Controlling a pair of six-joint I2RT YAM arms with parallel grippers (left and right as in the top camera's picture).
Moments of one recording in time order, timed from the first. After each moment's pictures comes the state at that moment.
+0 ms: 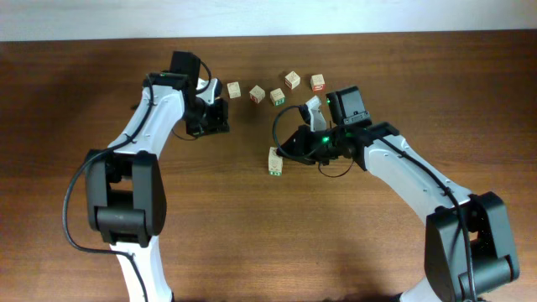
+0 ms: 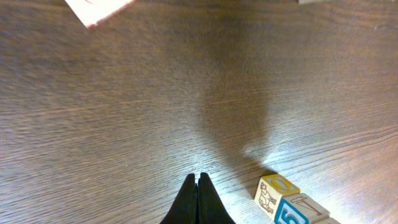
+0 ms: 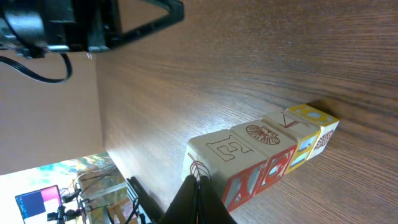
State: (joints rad) left arm -0.13 2.13 1.69 -0.92 0.42 -0.20; right arm 0.33 1.75 1.16 -0.41 -0.79 0.55
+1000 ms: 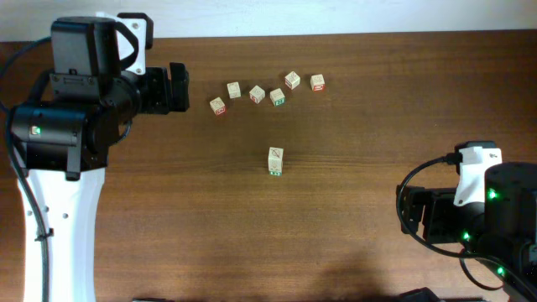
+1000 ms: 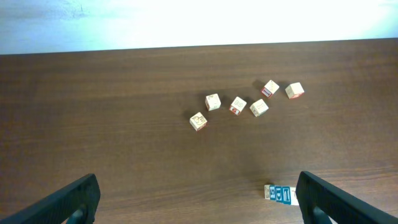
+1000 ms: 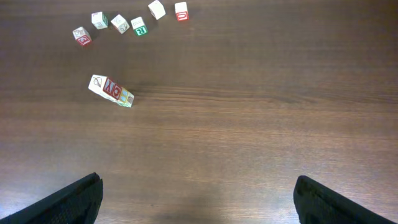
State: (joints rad) left arm -0.11 1.50 1.97 -1.20 0.04 -0.07; right arm 0.24 0.94 1.58 -1.48 0.06 0.22
